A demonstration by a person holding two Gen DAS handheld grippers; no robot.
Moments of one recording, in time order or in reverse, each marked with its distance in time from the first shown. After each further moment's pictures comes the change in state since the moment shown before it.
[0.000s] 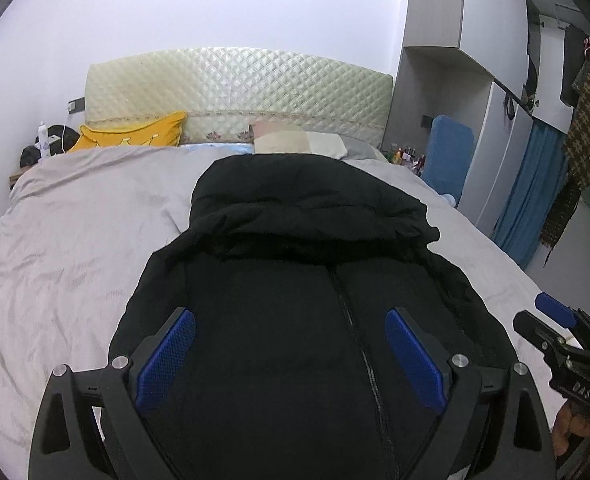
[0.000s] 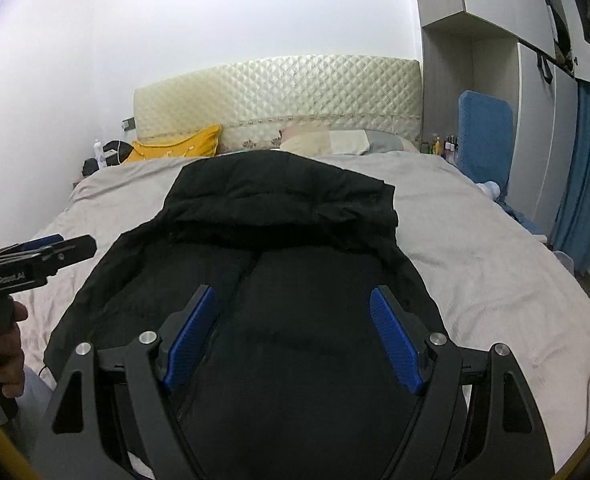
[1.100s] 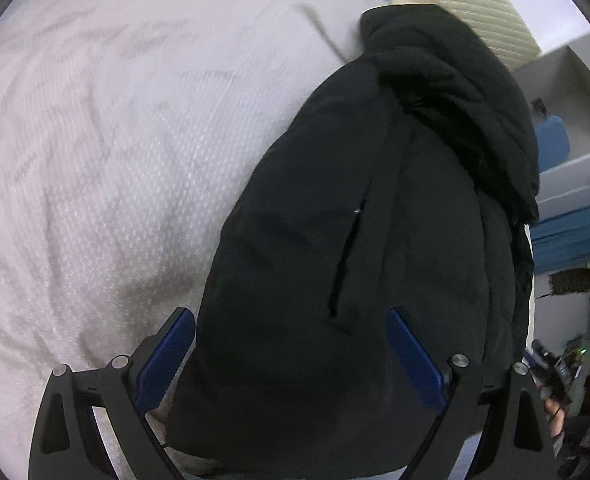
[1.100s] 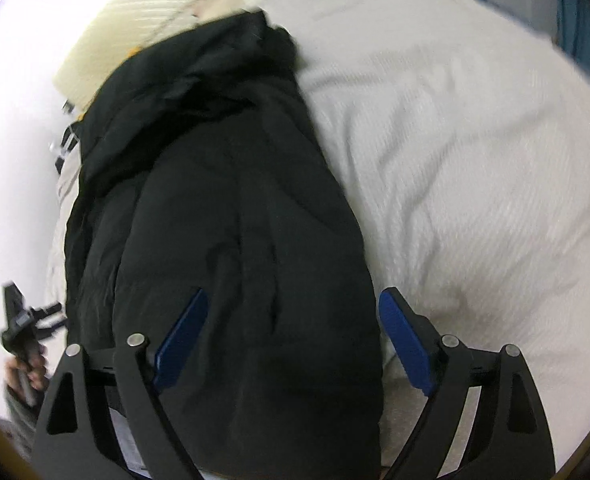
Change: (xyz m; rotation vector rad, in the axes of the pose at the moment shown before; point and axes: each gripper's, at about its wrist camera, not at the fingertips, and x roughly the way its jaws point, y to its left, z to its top) left arm 0.086 0.204 -0.062 -0.507 0.629 -0.023; right arm 0.102 -0.183 -0.049 0.472 0.619 0.145
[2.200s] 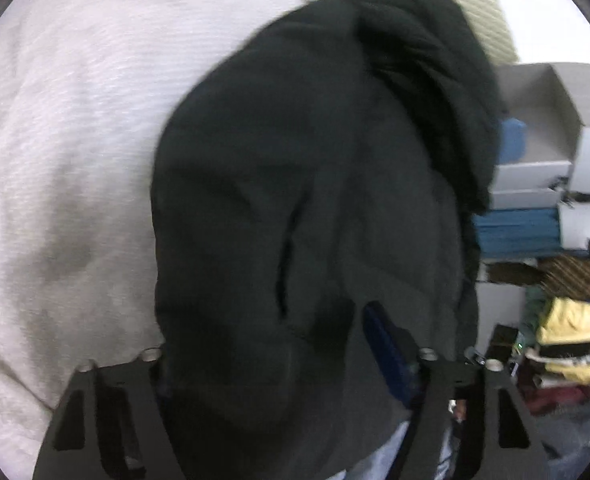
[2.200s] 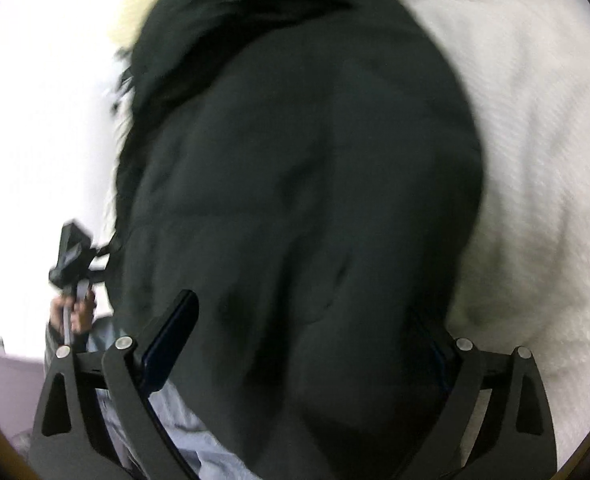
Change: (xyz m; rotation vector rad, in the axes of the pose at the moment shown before) left arm 0.052 -0.044 0.005 -0.033 0.145 -0.295; right arm 0.041 0.067 -0.022 -0.191 0.183 0.258
